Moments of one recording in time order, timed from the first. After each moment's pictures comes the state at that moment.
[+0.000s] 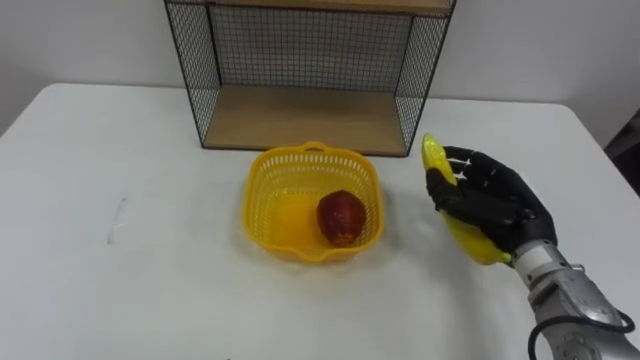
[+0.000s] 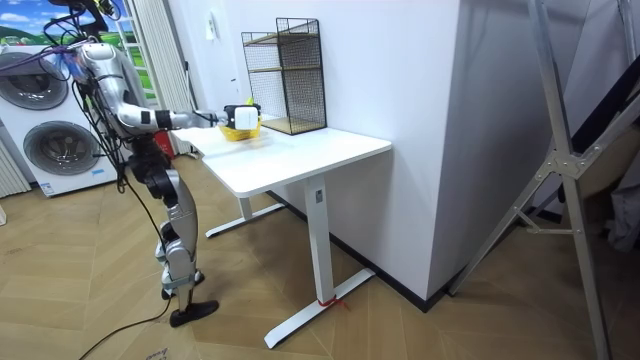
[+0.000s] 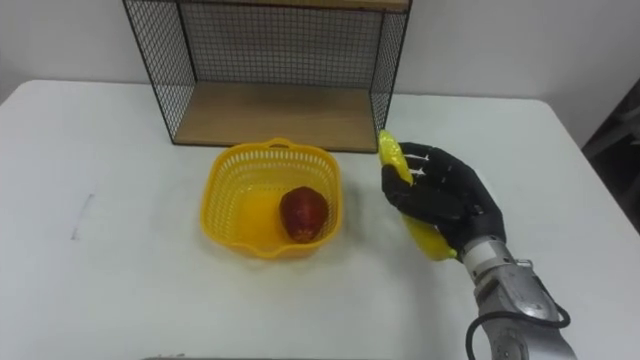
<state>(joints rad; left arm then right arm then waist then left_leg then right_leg) 0.32 0.21 0.09 1.03 0.36 0.10 -0.08 0.04 -0.32 -0.10 0.19 0.47 0.04 0.24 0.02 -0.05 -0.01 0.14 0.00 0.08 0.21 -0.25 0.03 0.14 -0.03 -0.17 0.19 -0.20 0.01</state>
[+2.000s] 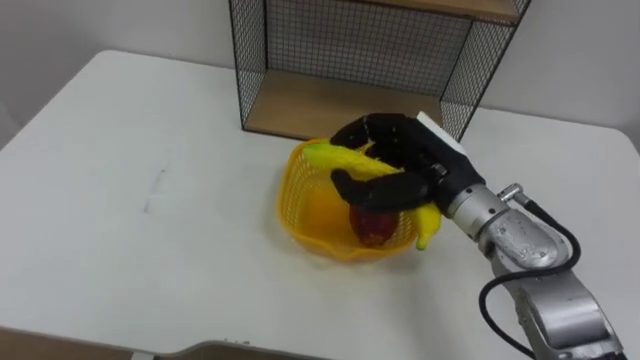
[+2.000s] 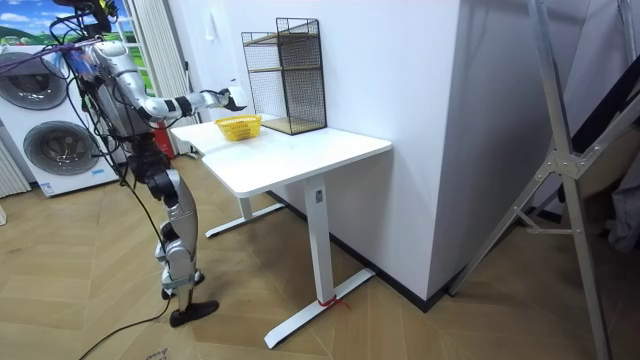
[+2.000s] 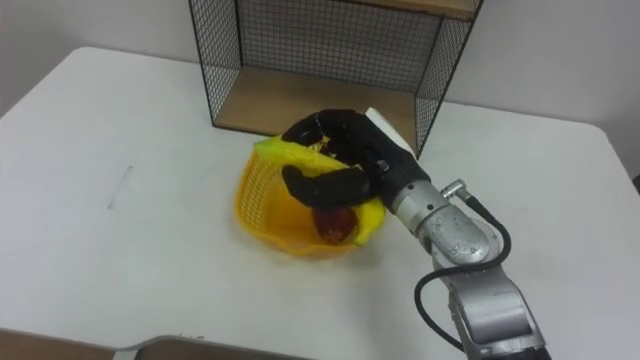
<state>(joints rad) 0.22 0.23 0.00 1.05 0.37 0.13 -0.08 -0.12 -0.35 0.15 0.00 0.06 0.07 0.33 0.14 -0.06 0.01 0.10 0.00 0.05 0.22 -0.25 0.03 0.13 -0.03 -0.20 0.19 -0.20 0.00</state>
